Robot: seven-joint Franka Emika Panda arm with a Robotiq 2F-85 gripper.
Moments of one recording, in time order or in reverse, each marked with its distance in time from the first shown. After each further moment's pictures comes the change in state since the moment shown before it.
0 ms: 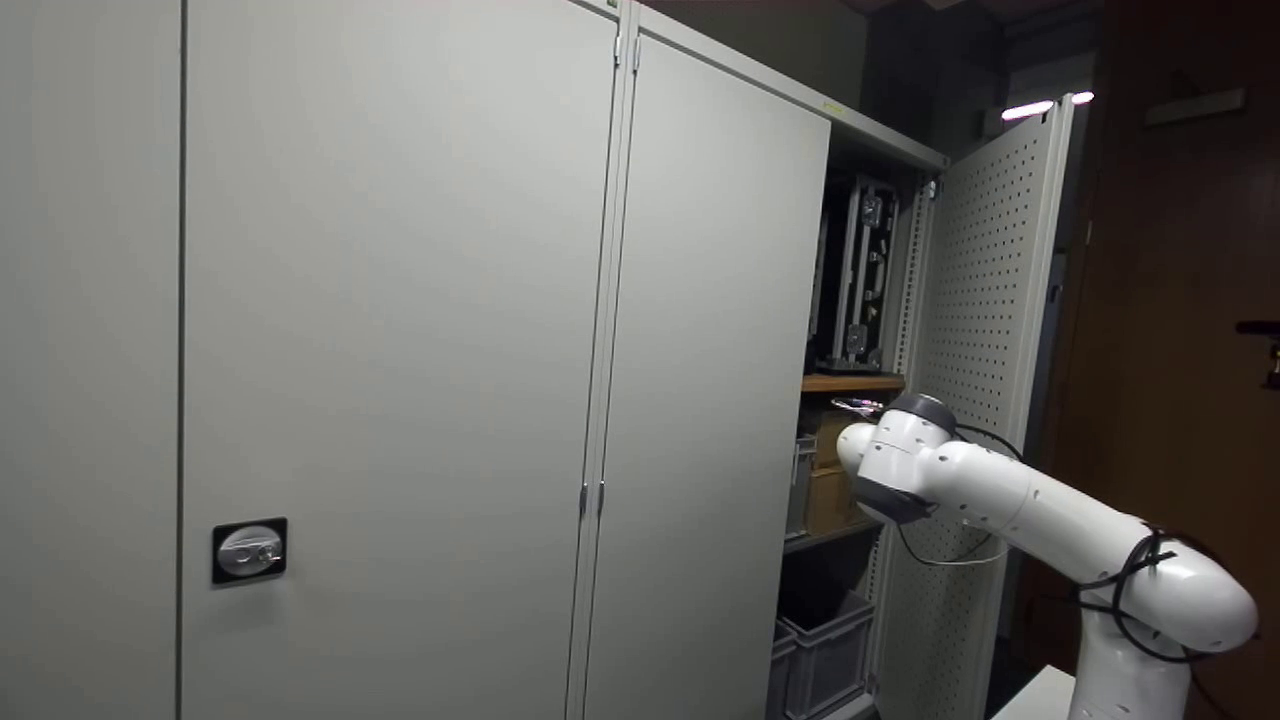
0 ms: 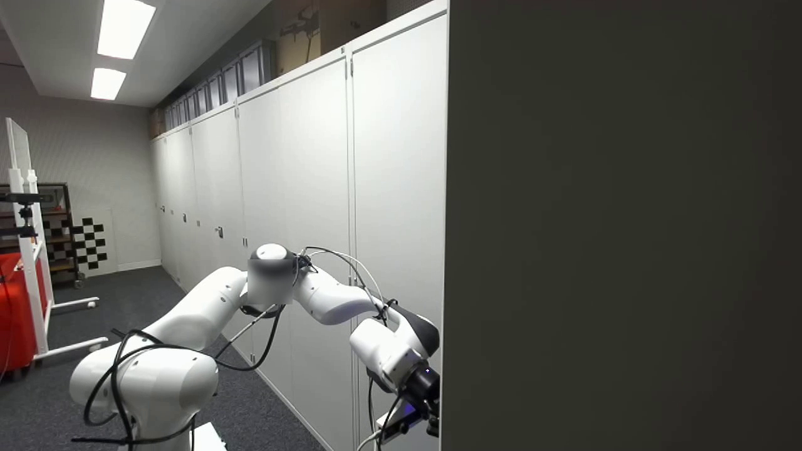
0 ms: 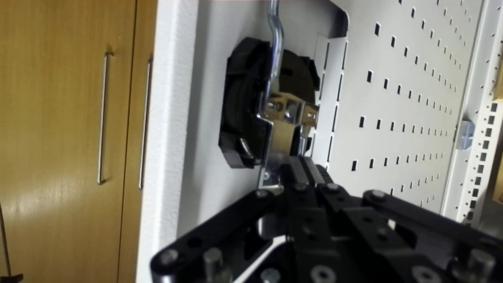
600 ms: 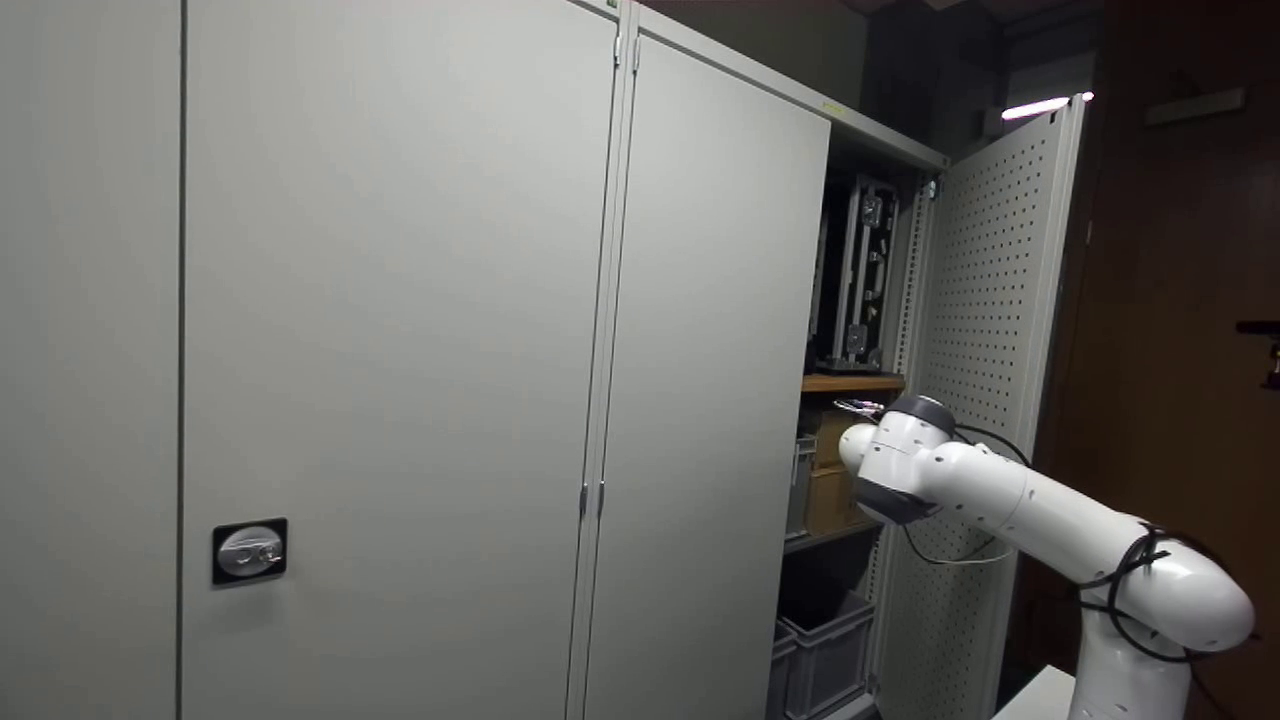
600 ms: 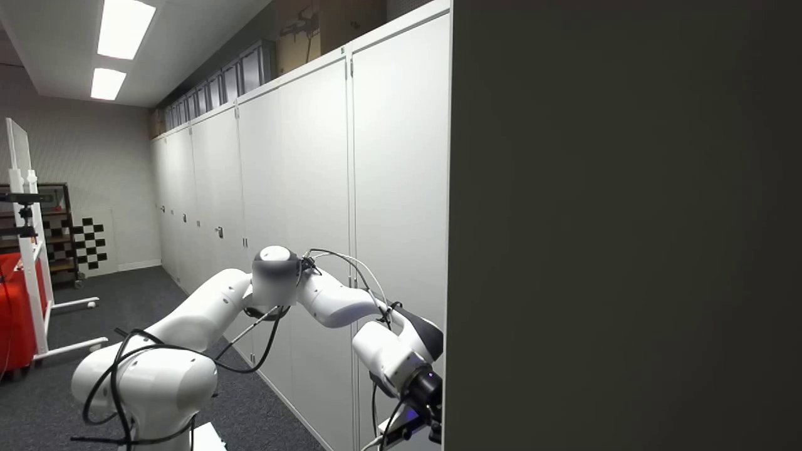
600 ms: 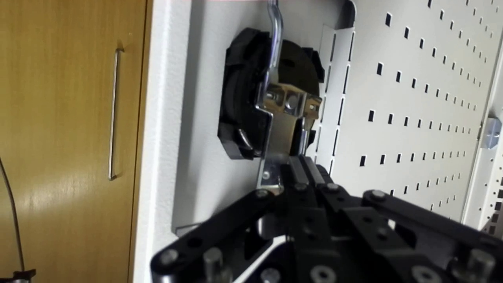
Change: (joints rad) arm -0.038 0.017 -0.008 0.013 0.002 0.000 0.000
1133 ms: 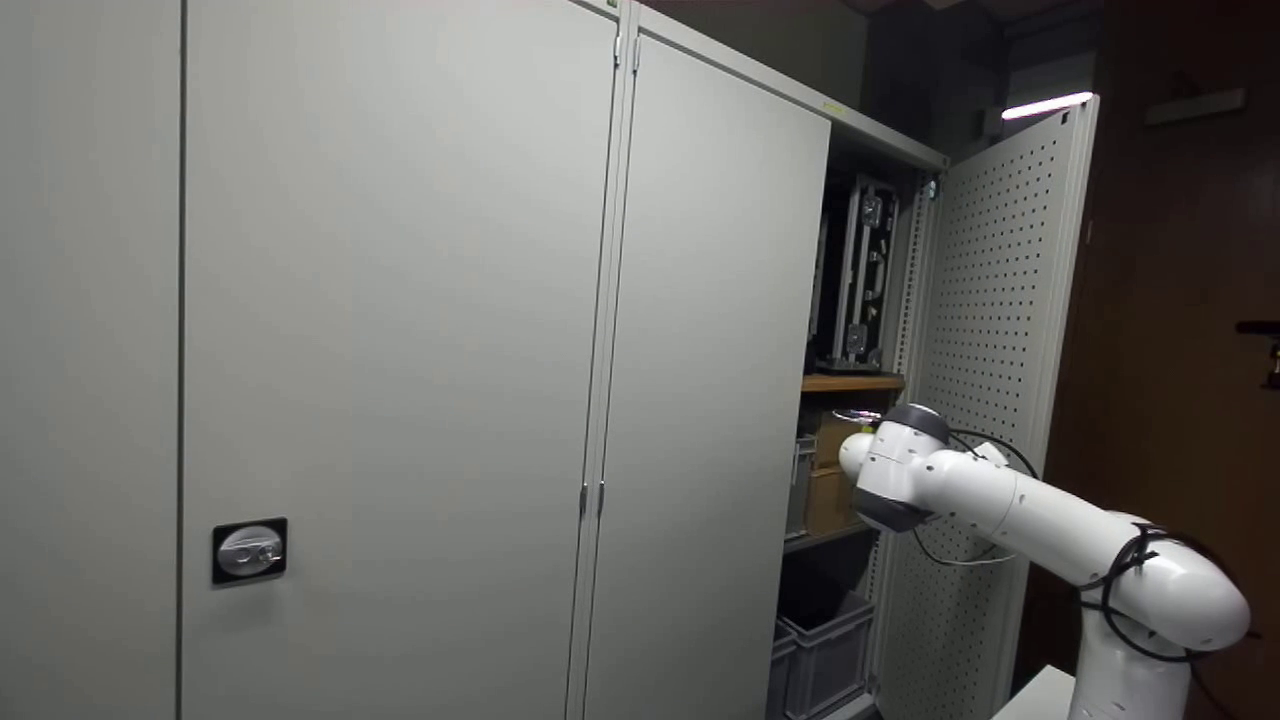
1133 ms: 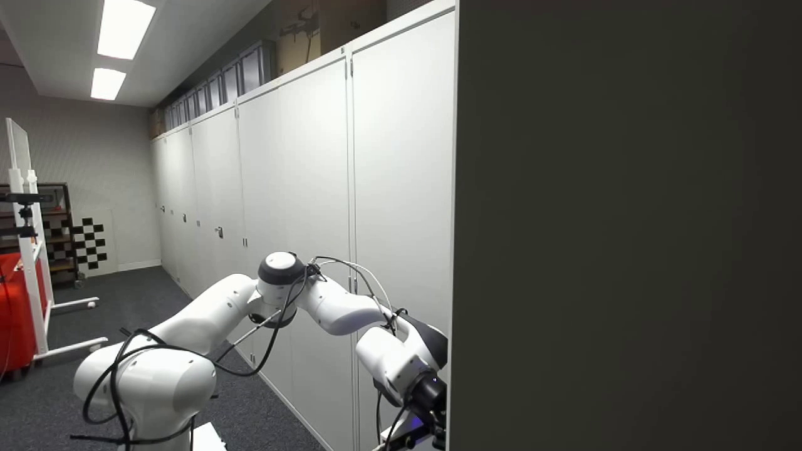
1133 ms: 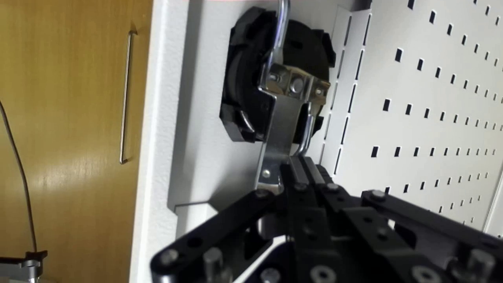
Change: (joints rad) arm -0.046 0.063 -0.015 0.020 0.001 0.000 0.000
